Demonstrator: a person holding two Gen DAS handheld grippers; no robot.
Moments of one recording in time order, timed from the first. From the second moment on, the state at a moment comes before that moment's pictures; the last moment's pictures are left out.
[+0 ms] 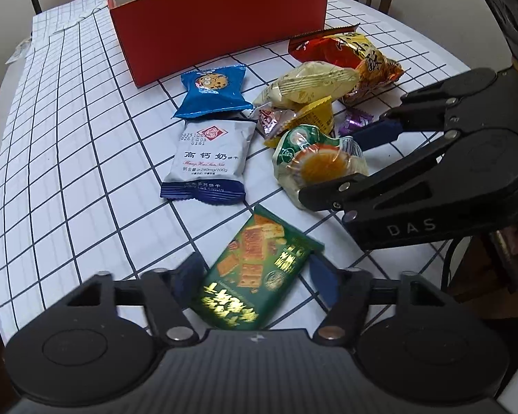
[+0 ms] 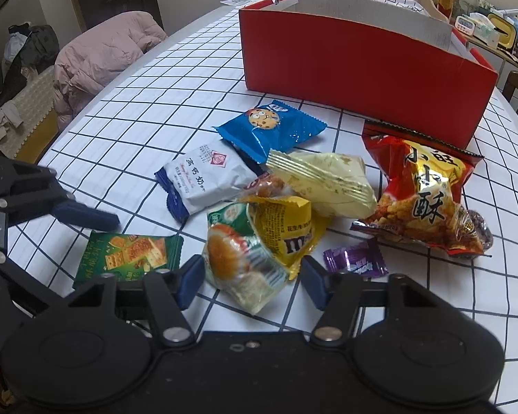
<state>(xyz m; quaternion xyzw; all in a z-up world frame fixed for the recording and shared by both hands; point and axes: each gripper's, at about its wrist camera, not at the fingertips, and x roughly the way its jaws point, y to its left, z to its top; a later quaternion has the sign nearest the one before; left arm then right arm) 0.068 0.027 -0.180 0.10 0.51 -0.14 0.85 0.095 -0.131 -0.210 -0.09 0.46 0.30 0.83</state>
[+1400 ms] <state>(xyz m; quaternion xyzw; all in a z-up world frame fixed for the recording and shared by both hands) 0.071 0.051 -0.122 -0.10 0.49 -0.04 0.86 0.077 -0.168 -0.142 -0.03 0.43 0.28 0.86</state>
